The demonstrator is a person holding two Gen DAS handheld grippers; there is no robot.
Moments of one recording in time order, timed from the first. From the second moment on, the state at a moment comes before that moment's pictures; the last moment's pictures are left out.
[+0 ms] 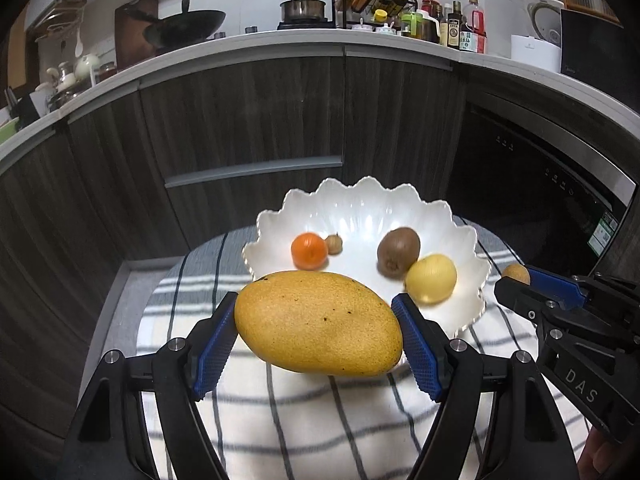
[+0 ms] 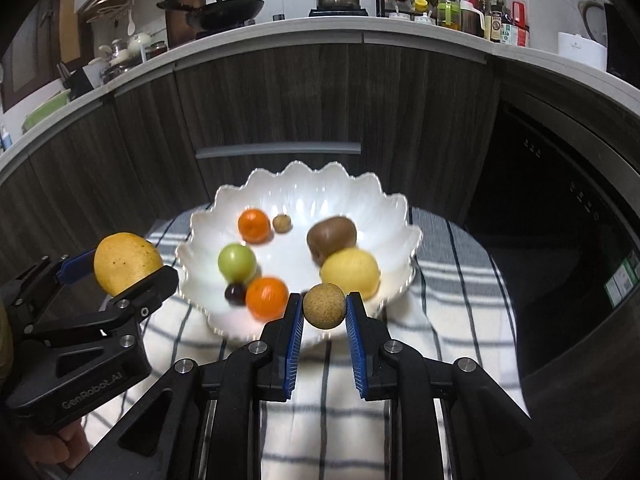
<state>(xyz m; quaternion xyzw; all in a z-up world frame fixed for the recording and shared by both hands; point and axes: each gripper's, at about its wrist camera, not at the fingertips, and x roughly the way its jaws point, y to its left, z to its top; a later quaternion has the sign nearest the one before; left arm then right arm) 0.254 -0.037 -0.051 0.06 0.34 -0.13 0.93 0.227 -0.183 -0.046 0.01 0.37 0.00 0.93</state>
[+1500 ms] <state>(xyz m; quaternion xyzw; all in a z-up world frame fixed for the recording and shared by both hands) 0.366 -0.092 -0.106 0.09 0.38 -0.14 0.91 0.349 -0.232 -0.093 0.01 0.41 -0.02 0.91</state>
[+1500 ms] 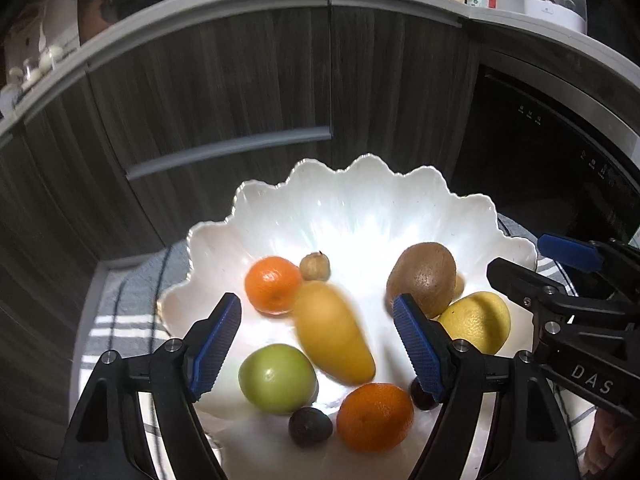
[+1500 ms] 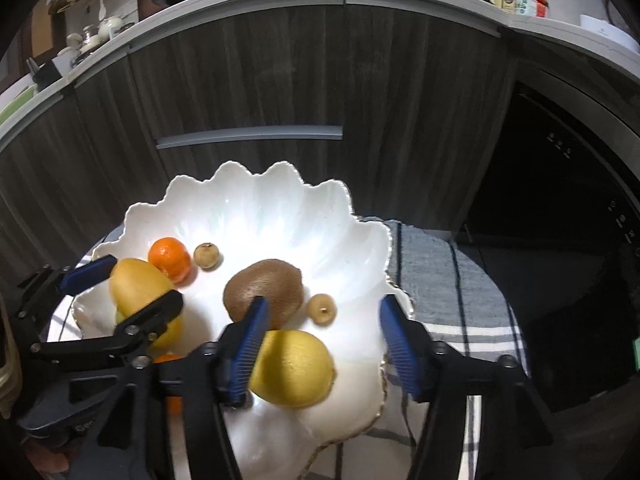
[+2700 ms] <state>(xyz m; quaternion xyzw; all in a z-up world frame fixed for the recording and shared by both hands) 0.193 -0.043 -0.003 0.08 0.30 -0.09 0.95 0.190 -0.207 -0.004 0.03 0.34 -0.06 0.94</state>
